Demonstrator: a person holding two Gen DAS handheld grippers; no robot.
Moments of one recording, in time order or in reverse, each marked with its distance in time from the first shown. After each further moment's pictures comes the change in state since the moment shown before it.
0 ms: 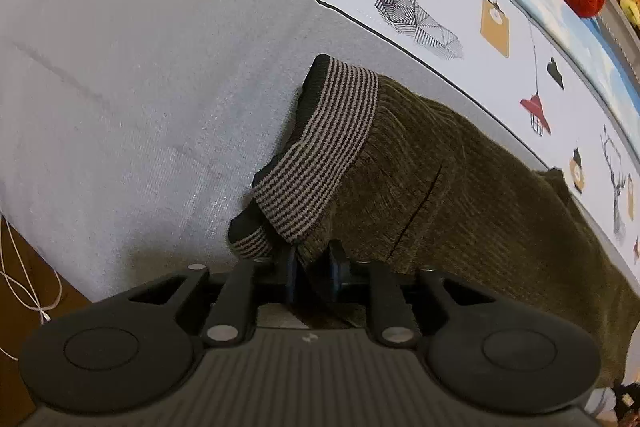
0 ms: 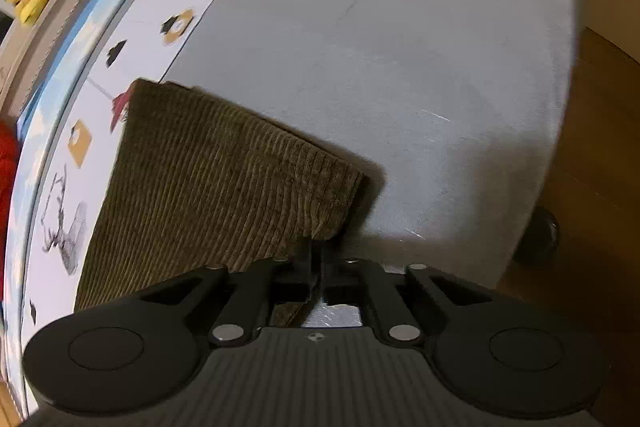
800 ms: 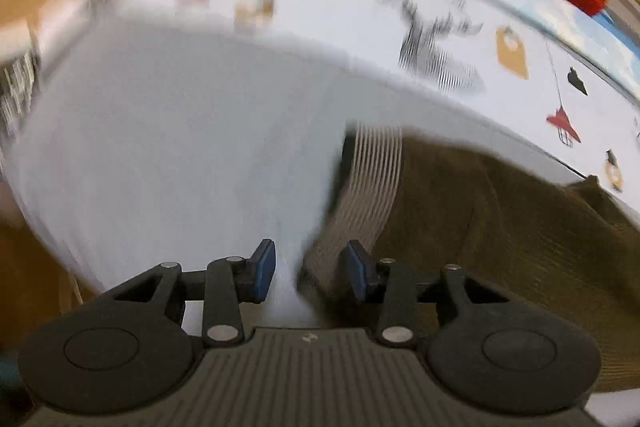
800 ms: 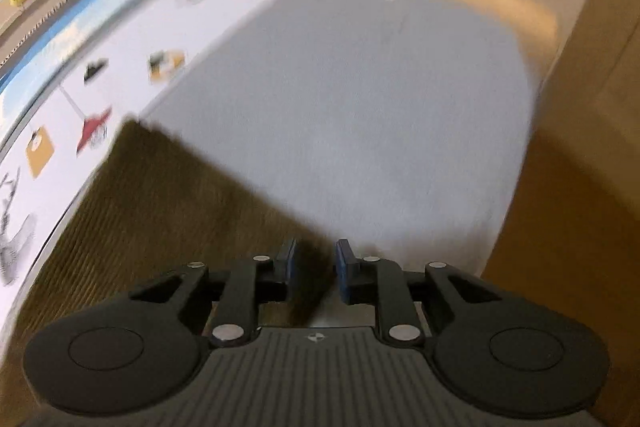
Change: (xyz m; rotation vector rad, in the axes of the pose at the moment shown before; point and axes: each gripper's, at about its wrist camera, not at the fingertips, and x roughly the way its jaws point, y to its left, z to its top) left arm -0.044 -0.014 -0.013 0.177 -0.254 0.217; right arm -0.031 0.045 -0.006 -0.183 -0.276 -0.259
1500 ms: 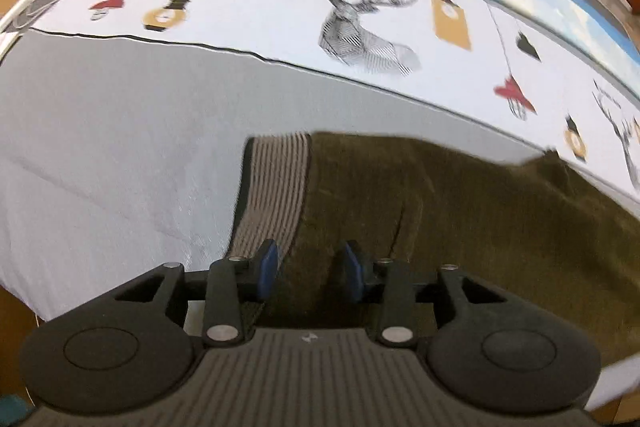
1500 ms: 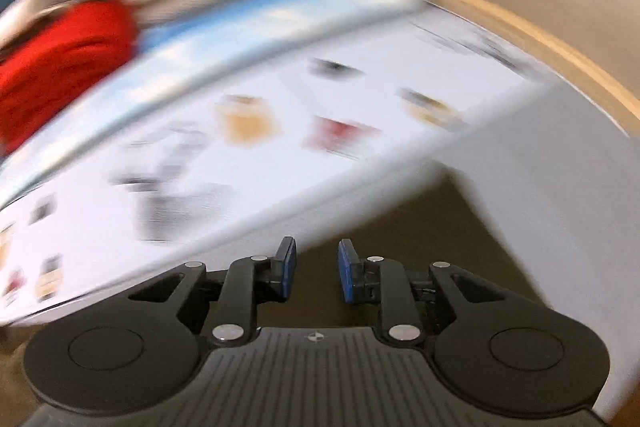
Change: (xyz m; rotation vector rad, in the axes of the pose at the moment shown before) left arm 0.029 -0.033 0.015 0.058 0.104 -0.141; right arm -0.018 0.155 -0.012 -0.436 -0.092 0.450
